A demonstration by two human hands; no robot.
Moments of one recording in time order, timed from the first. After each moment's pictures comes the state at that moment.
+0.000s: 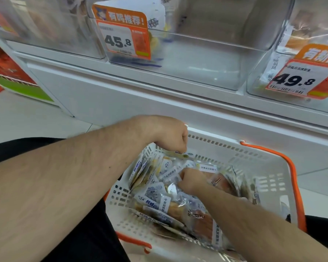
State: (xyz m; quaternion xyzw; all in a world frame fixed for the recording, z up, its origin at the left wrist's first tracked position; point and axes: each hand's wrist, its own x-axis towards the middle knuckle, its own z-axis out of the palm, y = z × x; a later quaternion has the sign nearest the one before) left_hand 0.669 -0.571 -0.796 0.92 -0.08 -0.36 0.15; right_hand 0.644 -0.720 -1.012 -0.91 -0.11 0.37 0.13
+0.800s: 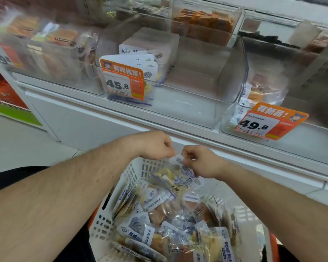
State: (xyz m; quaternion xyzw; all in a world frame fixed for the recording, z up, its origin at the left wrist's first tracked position) left_hand 0.687 -0.550 -0.785 0.93 -0.03 -0.23 0.30; right_hand 0.721 -0.744 -0.829 -0.88 -0.21 0.27 0.32
